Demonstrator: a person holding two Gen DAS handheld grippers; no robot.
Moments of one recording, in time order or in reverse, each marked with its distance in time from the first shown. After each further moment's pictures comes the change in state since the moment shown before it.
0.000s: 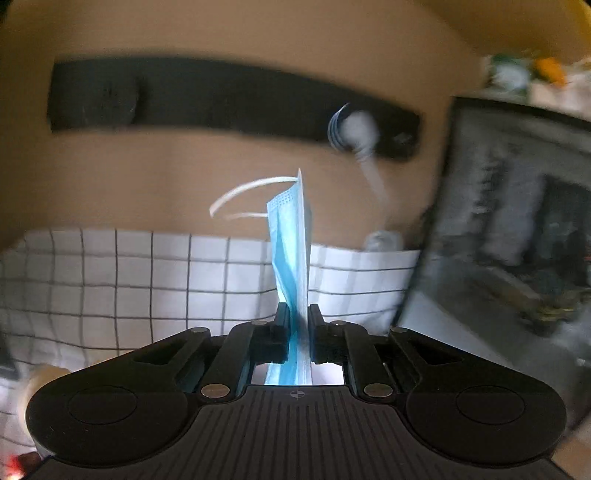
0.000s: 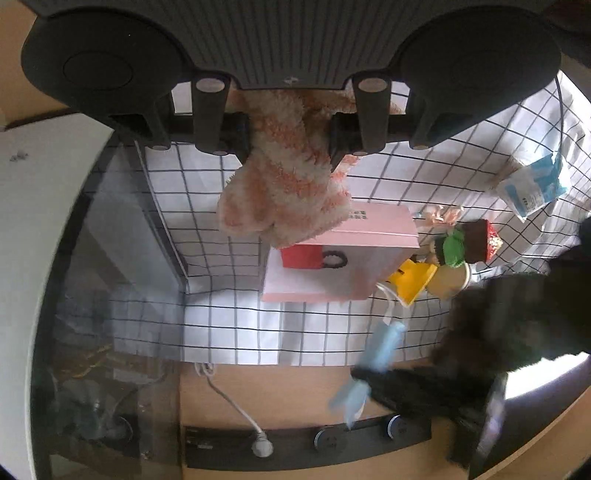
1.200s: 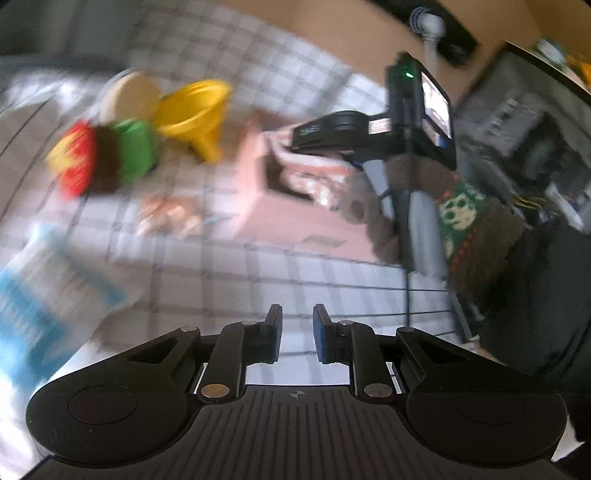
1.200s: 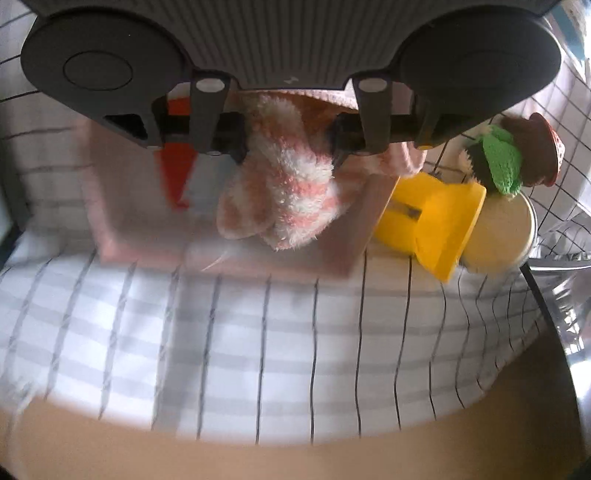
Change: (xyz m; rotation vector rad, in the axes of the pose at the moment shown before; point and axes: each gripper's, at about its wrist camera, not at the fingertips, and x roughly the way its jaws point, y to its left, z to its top) left arm -0.126 0.041 -0.151 -0.379 0.386 -0.019; right arm 0.295 0.064 0.138 0.018 0.305 0.129
